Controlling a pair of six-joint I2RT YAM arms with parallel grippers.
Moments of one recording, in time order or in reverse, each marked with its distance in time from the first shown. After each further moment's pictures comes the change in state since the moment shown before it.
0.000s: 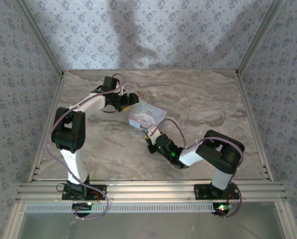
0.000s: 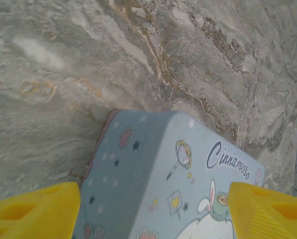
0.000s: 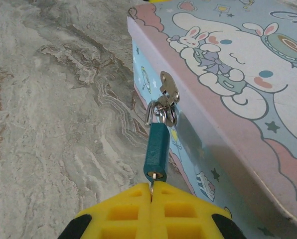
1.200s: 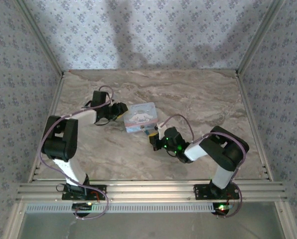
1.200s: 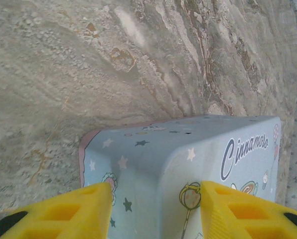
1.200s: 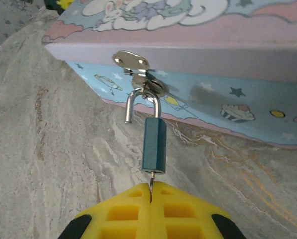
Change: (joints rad) left arm 0.089 -0.209 -0.452 0.357 -0.042 -0.175; right arm -0.206 0.001 -0.029 -0.011 -0.439 0.320
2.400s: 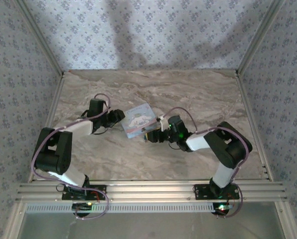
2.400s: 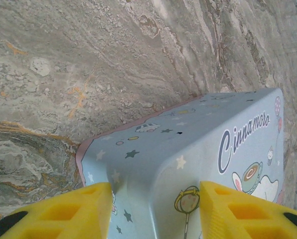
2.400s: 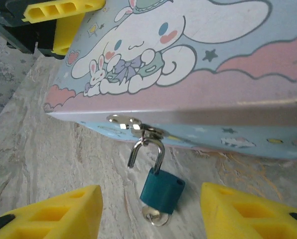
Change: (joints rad) left arm -0.016 -0.158 -0.175 0.044 -0.065 -0.033; right arm -0.135 -0.007 0.134 -0.219 -0.305 0.038
